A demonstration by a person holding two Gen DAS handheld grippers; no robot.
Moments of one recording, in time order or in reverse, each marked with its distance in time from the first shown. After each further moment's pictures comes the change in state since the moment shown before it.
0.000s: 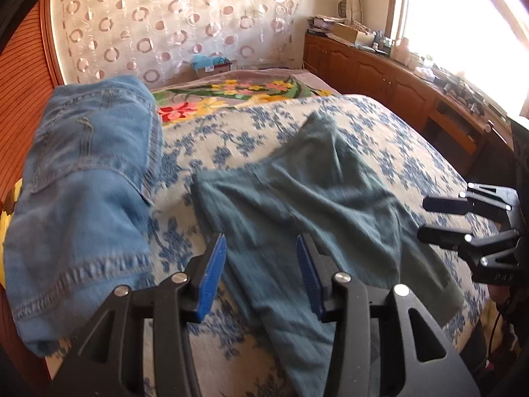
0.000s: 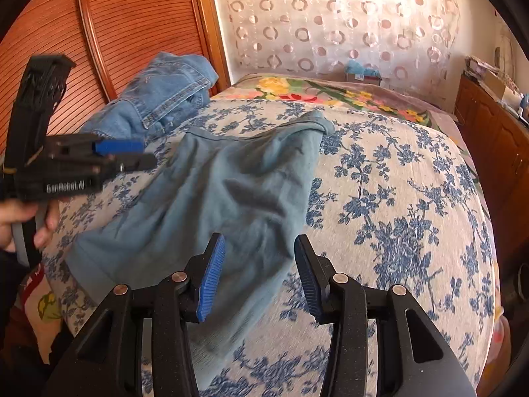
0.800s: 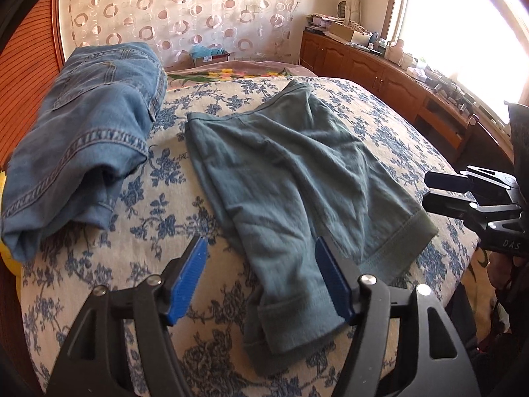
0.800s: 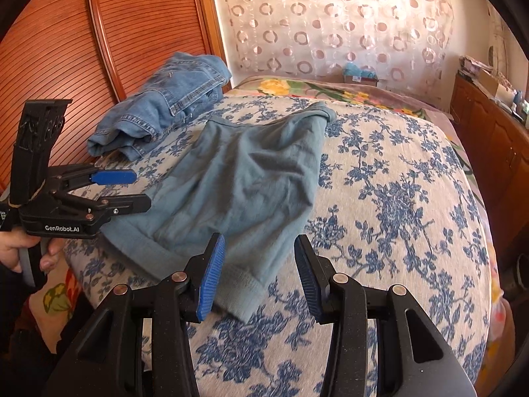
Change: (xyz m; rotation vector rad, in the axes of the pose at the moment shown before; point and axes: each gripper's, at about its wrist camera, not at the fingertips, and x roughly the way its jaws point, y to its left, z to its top) left arm -0.039 -0.015 -0.072 -0.053 0.007 -0.044; right arm -0.040 0.022 -0.036 0.009 -0.016 -0.007
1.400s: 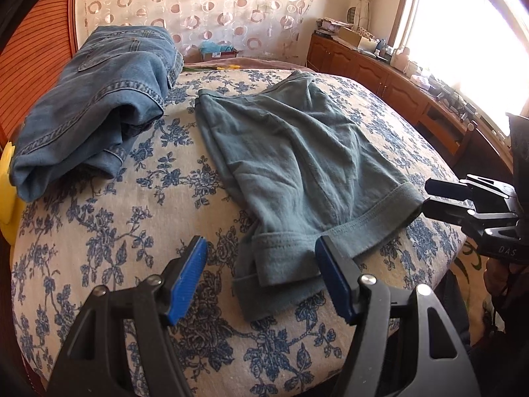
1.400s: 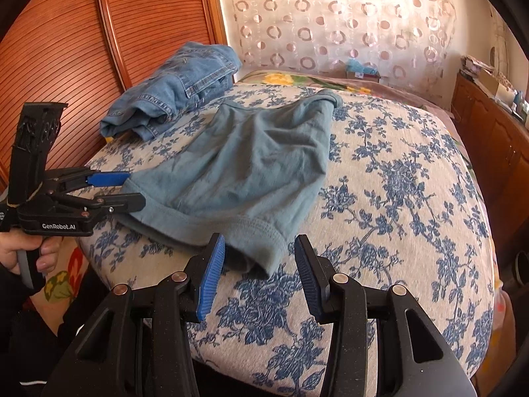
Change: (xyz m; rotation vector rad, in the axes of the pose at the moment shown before) left arm -0.017 -0.002 -0.039 -0.063 -0.009 -0.007; right arm -0.010 0.017 -0.027 -0.017 0.025 0.001
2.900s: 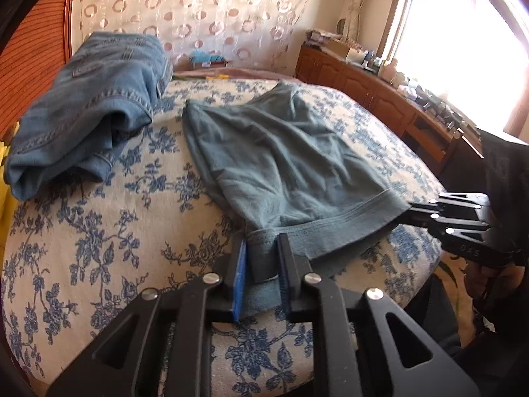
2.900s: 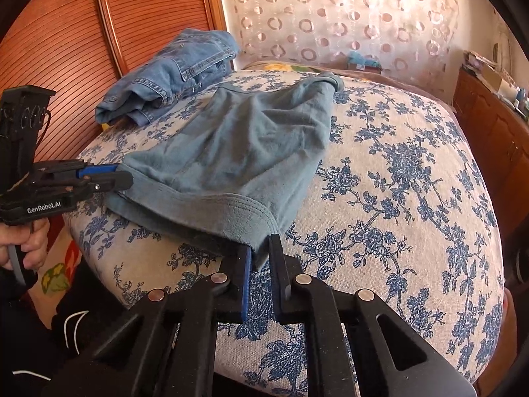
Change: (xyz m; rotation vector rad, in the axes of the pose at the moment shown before) left arm -0.009 -0.005 0.001 -0.003 -0.061 -0.067; right arm 0.014 -0.006 -0.009 0.000 0.032 0.006
